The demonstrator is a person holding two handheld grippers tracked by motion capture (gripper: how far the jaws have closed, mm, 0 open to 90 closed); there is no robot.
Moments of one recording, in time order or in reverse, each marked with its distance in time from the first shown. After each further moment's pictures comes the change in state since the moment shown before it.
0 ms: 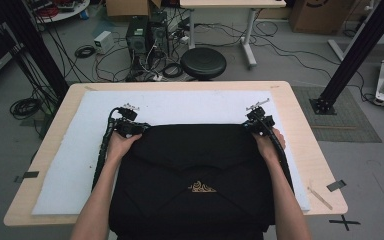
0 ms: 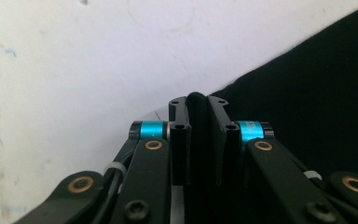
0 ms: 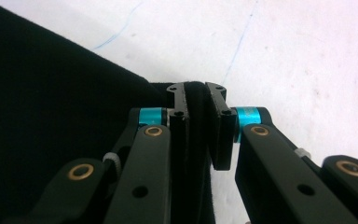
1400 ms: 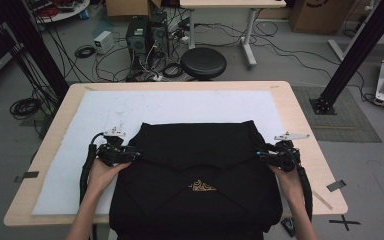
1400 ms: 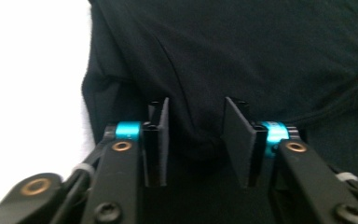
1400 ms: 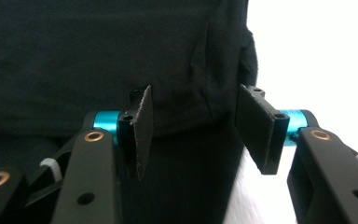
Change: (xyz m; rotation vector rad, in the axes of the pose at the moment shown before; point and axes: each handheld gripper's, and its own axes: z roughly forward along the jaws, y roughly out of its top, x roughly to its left) left arm -0.037 -0.075 -0.065 -0.011 -0.096 0.037; right arm 0.009 -0.110 -0.074 -0.183 0.172 0.155
